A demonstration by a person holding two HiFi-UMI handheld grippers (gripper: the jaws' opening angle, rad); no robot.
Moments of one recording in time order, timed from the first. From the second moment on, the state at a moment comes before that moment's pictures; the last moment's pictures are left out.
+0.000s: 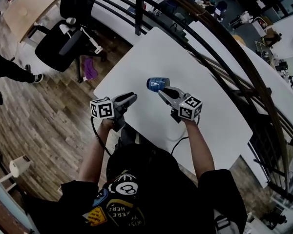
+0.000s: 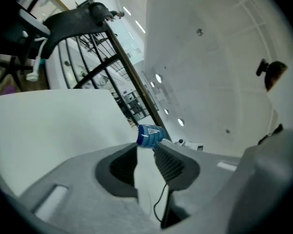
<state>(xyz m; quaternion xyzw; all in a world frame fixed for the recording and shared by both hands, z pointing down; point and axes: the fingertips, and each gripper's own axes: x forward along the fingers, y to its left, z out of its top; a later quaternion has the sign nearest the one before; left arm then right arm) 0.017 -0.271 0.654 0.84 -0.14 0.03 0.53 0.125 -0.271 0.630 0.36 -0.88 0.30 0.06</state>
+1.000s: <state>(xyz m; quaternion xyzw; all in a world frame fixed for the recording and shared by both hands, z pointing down) -0.031 -0.229 0.665 0.87 -0.20 0.14 0.42 0.105 -0.308 0.667 0.47 -0.83 0.16 0.26</state>
